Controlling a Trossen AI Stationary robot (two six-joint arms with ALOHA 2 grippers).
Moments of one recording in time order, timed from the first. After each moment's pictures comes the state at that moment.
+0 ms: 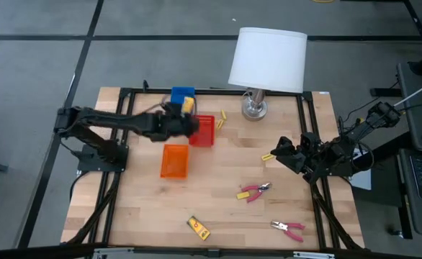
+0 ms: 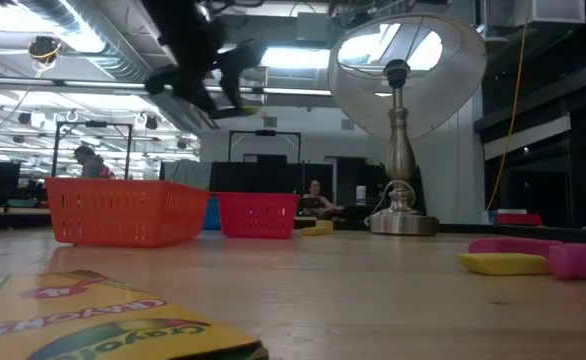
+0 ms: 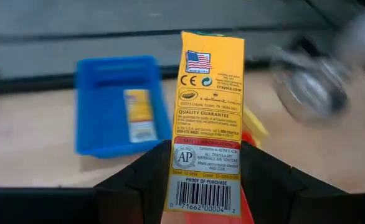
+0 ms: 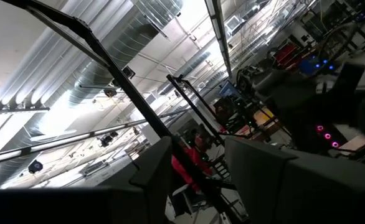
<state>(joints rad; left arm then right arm) 0.08 1.43 1.09 -0.66 -0.82 -1.14 0.64 0.81 0.43 0.85 0.52 0.51</state>
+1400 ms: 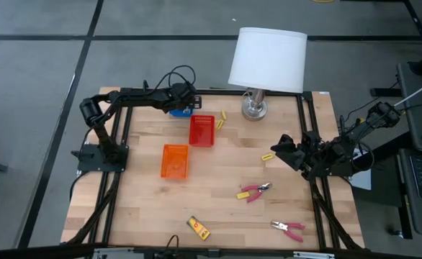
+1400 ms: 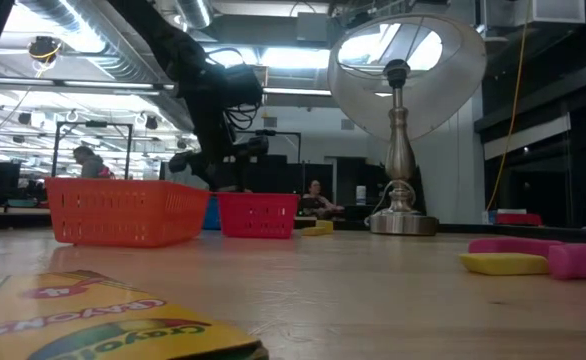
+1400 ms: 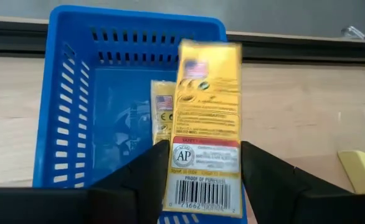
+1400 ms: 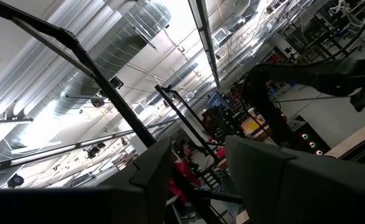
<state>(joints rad) 0.58 1.73 1.09 -0.36 -0.35 -0.91 0.64 0.81 0.43 0.87 0.59 0.49</state>
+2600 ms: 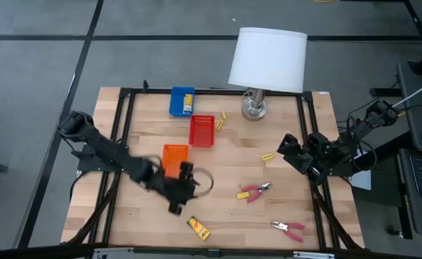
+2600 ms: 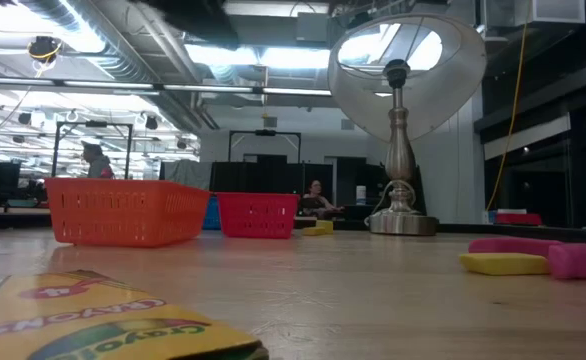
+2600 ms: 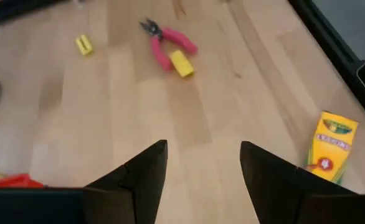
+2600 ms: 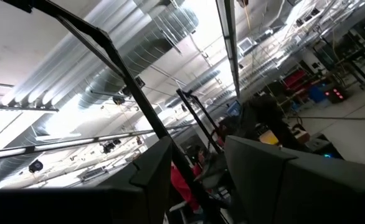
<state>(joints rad) -0.52 1.53 1.09 -0.35 -0.38 -0.10 0.68 0.81 0.43 0.97 0.53 0.35</state>
